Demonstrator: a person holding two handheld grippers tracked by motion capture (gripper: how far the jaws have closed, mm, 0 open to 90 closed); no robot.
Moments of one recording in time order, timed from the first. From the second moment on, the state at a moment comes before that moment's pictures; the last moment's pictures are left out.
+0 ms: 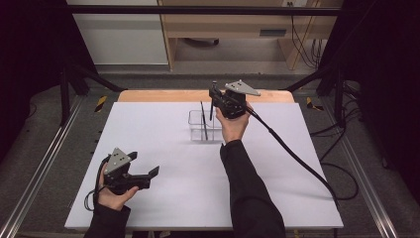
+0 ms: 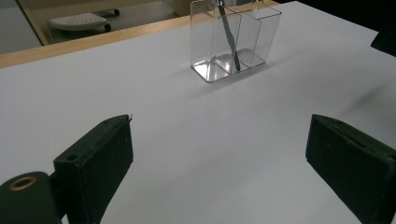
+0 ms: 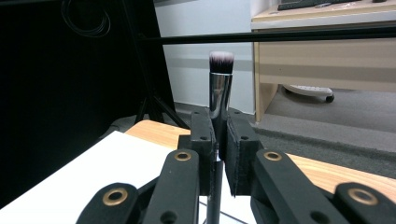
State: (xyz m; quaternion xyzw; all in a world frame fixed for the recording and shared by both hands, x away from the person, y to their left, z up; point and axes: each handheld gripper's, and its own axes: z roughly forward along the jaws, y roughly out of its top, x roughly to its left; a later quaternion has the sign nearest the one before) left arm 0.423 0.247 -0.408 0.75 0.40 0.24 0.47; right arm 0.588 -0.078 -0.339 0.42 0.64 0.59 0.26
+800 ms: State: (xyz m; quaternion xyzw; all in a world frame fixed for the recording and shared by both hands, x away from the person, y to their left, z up) left arm 0.422 0.248 -0.408 0.75 0.40 0.24 0.47; right arm 0.597 -0.063 -0.360 0.43 0.65 0.57 0.25
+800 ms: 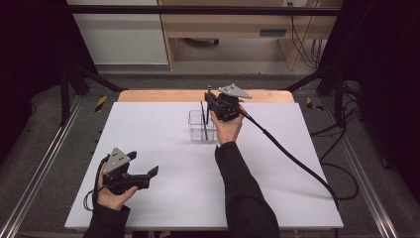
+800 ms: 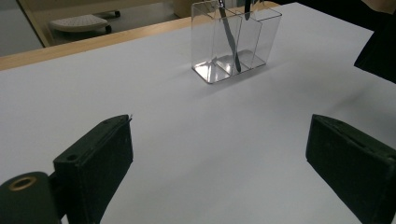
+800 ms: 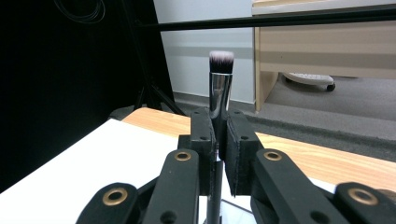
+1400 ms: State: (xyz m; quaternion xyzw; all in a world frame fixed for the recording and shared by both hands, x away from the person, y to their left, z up) left arm 0.422 0.248 -0.408 0.75 0.40 0.24 0.47; right arm 0.596 -0.054 -0.378 0.43 0.67 0.55 0.25
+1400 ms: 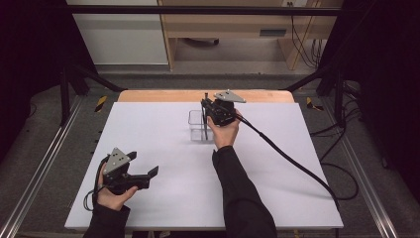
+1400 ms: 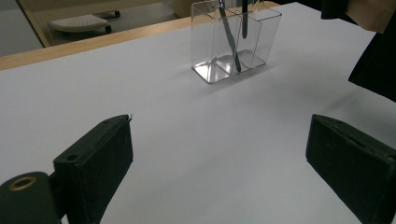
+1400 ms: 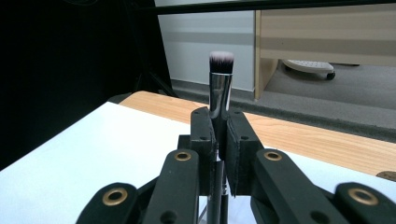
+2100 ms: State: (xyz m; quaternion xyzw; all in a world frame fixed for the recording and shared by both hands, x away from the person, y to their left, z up) left arm 0.422 0.247 -0.407 0.75 0.40 0.24 0.47; right arm 0.596 -0.047 -0.396 0.44 0.69 0.51 0.25
